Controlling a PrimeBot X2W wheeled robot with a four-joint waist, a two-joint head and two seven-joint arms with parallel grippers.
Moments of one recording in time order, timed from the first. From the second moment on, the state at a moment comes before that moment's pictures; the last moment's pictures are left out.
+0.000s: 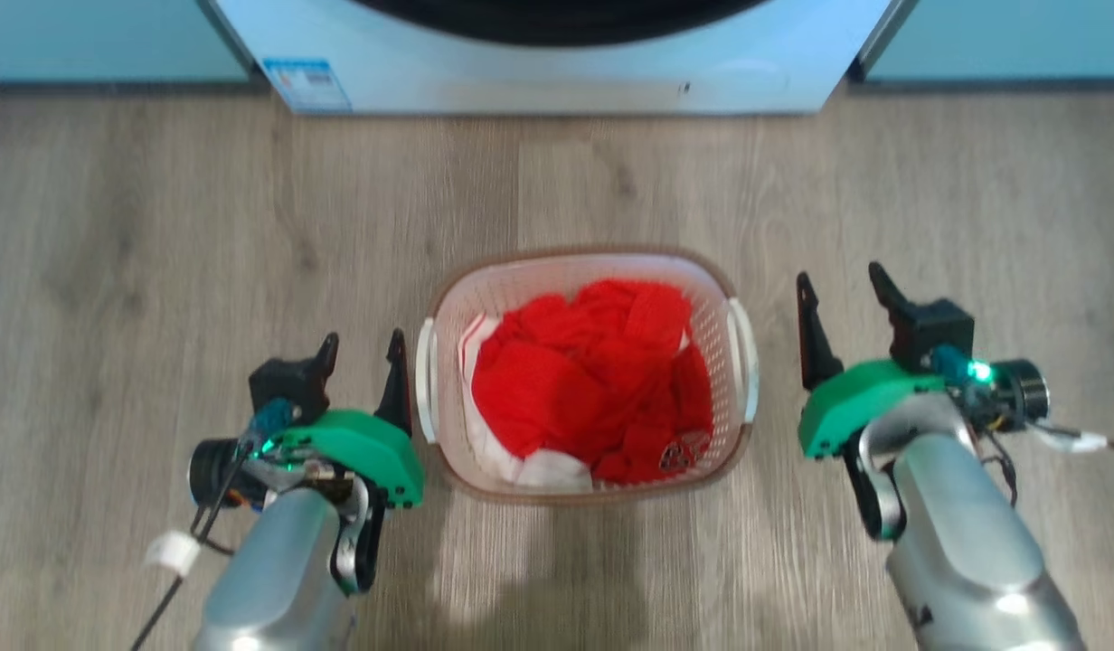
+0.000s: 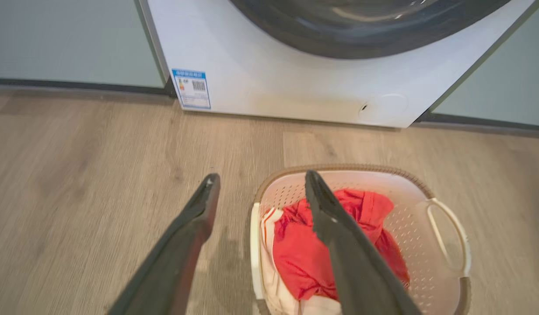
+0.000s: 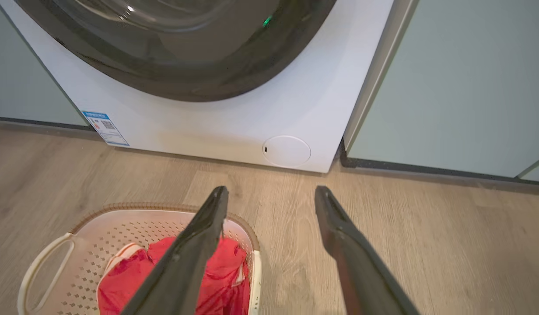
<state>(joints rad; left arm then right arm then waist) -0.33 0.04 -0.32 0.59 -0.35 0.07 -0.26 -0.36 -0.04 0.14 0.49 0.10 0.12 -0.23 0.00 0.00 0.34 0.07</state>
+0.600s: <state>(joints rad) -0.70 0.03 -0.49 1.10 -0.40 -0.05 -0.24 -0.68 -0.06 0.22 0.87 0.18 0.12 -0.11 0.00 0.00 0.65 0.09</state>
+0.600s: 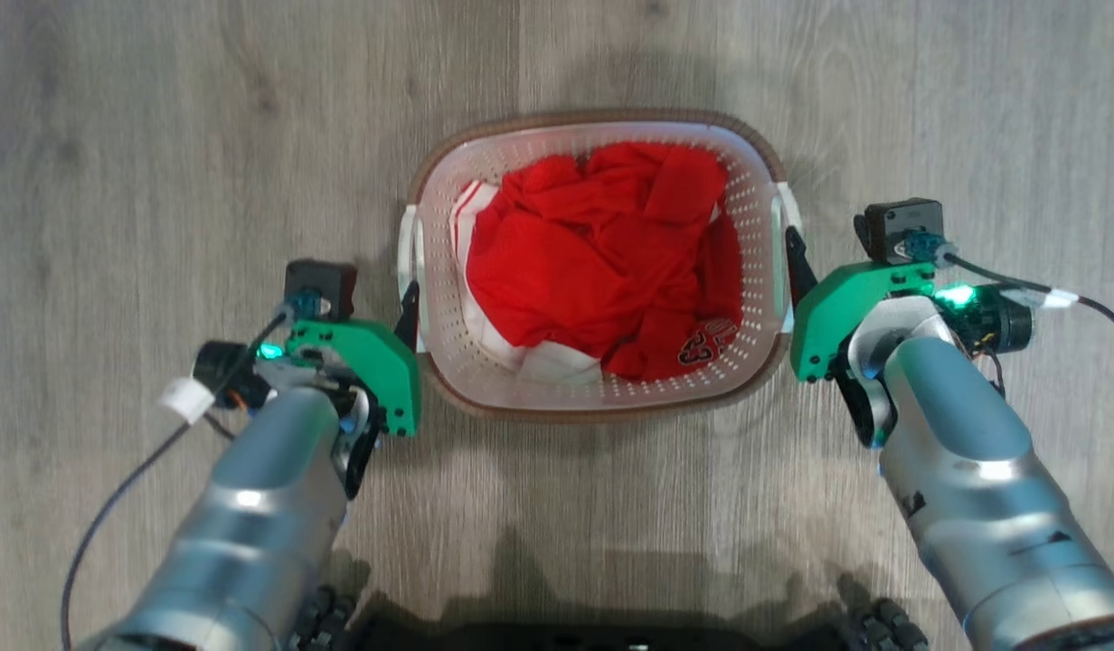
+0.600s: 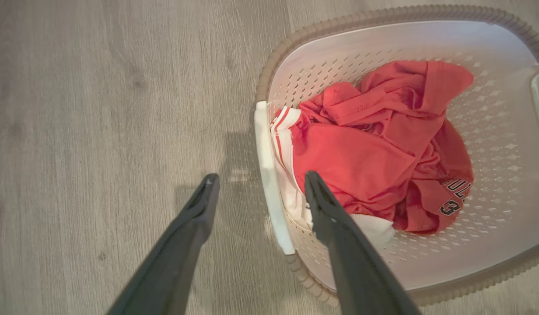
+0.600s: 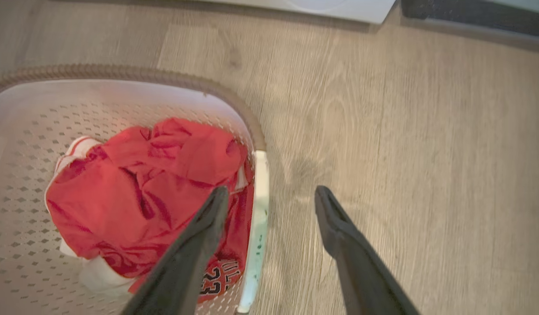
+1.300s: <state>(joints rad) -0.89 0.03 -0.69 1.22 -0.55 -0.08 -0.07 -0.88 -0.07 0.35 1.04 0.35 0.12 -0.03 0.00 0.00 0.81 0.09</state>
